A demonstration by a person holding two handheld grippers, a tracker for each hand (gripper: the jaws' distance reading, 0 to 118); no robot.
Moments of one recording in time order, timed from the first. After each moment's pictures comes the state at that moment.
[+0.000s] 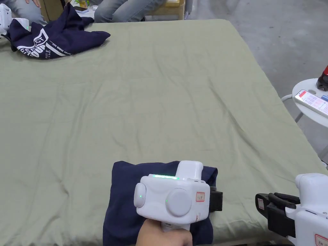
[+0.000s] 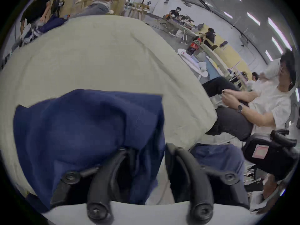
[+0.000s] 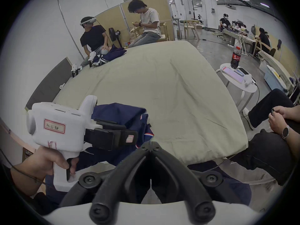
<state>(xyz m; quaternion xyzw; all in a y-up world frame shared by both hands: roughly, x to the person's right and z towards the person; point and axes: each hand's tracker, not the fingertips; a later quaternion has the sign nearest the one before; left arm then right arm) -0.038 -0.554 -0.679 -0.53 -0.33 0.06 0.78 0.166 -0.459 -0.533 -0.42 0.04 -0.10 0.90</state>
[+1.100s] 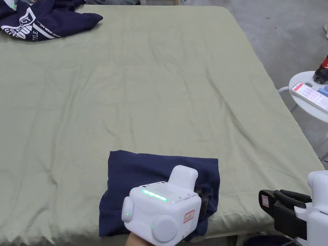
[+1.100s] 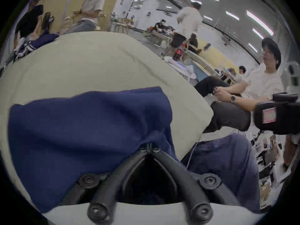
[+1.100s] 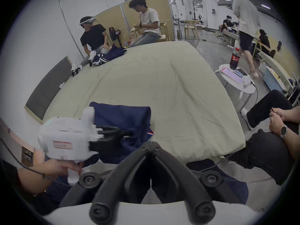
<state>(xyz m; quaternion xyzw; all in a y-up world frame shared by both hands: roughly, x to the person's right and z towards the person) -0.039 -0.582 -0.655 -0.45 -0.38 0.02 0.81 0.168 -0.451 -0.524 -0.43 0.03 -0.09 0.90</state>
